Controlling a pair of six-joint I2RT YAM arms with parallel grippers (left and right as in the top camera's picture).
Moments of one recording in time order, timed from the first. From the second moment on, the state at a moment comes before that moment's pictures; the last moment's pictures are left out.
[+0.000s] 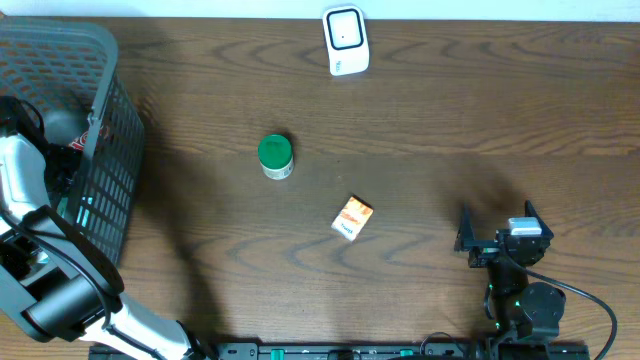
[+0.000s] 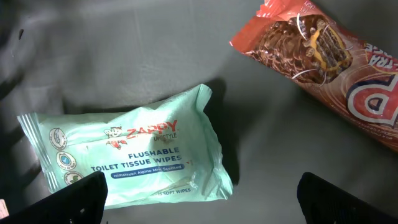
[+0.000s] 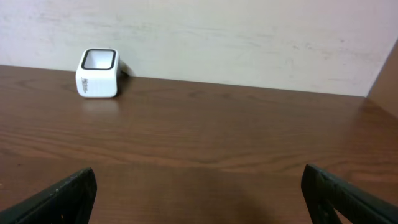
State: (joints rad) left arm 0.62 1.88 1.45 -0.94 -0.22 -0.69; right arm -0.04 0.01 0.01 -0.07 -0.06 -0.07
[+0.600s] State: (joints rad) left arm 0.62 1.95 1.45 -0.95 -0.22 -0.77; right arm -0.04 0.01 0.01 -0.07 -0.06 -0.07
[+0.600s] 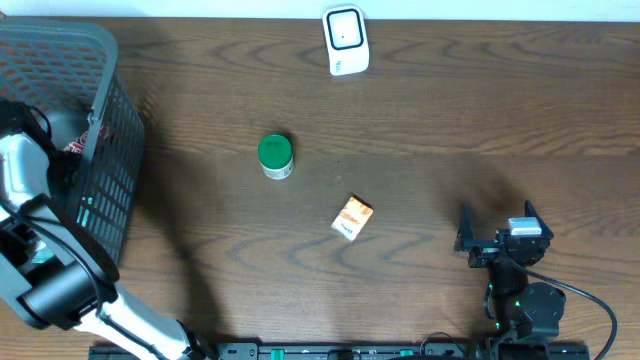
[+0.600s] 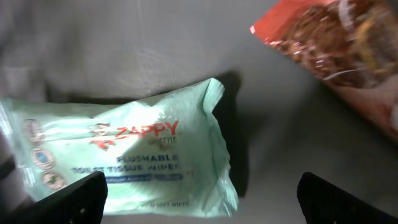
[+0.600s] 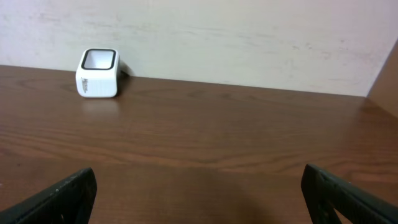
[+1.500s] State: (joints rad) left arm 0.62 2.00 1.44 -1.03 -0.32 -0.78; right arm -0.04 0.01 0.01 -0.07 -0.06 -0.07
